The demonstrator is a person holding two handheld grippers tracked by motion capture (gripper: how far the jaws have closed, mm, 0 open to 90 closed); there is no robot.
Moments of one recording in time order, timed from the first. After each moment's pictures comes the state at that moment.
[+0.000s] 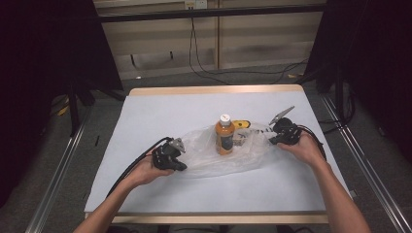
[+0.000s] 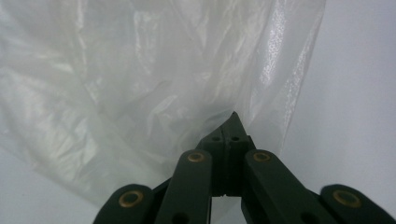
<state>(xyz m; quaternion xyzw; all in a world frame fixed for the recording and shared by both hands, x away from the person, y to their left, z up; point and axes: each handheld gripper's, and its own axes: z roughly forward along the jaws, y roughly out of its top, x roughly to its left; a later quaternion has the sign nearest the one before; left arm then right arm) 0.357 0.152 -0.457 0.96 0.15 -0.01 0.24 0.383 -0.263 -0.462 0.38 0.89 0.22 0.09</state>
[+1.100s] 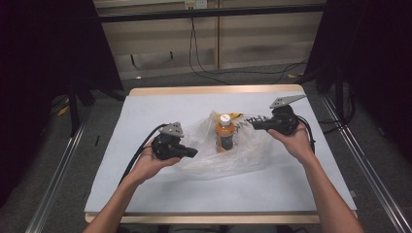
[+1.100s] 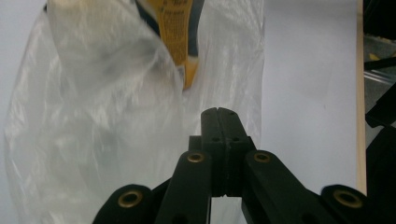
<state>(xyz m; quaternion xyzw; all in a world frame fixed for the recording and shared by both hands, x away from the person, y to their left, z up) 0.356 0.134 -0.397 0.91 0.14 0.00 0.39 0.372 -0.234 -0.398 0.36 0.82 0.44 0.11</state>
